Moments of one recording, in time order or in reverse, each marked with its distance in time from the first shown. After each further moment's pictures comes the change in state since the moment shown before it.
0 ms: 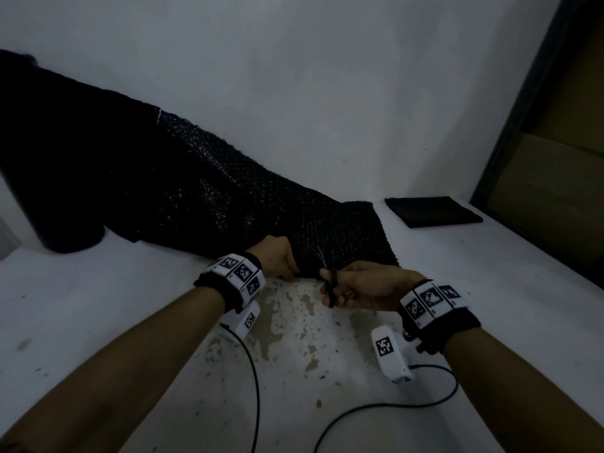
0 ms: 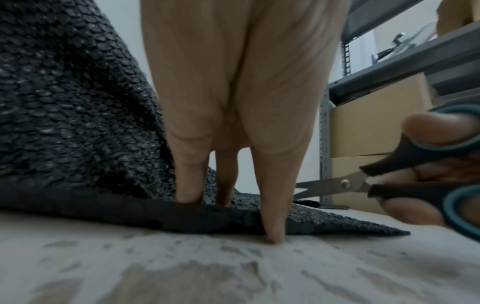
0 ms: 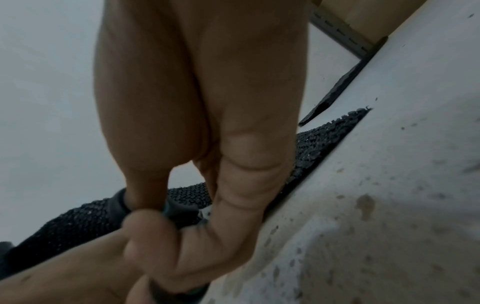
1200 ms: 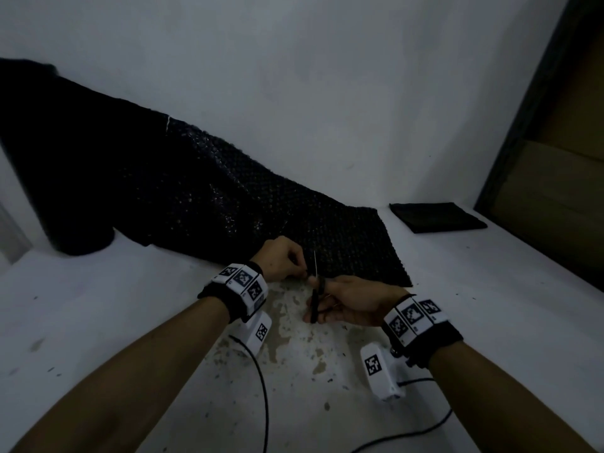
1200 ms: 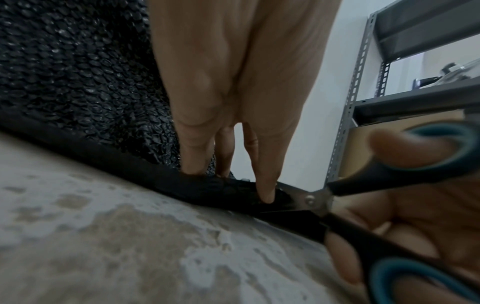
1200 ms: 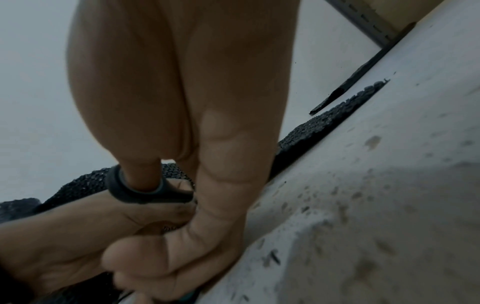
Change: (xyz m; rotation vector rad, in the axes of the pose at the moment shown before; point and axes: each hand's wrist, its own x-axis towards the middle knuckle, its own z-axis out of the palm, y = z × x) left_hand -0.016 0.002 0.004 -0.272 0.232 -0.006; right_hand 0.016 0.009 0.034 0.116 -0.064 -0.037
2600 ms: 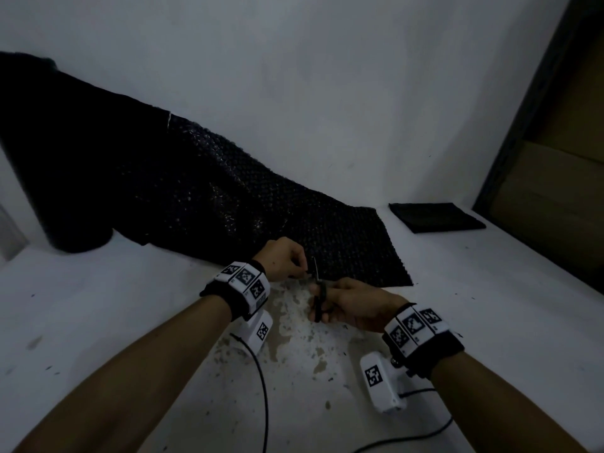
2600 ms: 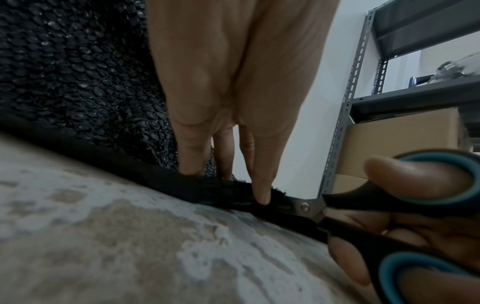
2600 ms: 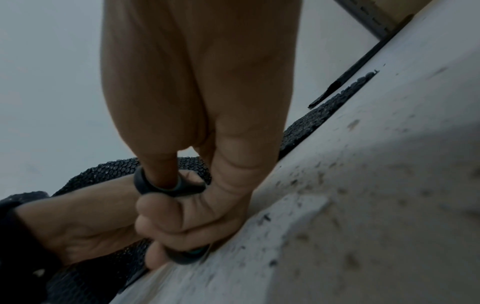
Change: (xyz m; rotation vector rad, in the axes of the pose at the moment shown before) left_hand 0.005 -0.006 0.005 -0.004 -0.036 -0.022; right_hand 0.002 0.014 0.002 -0.007 0.037 -0.109
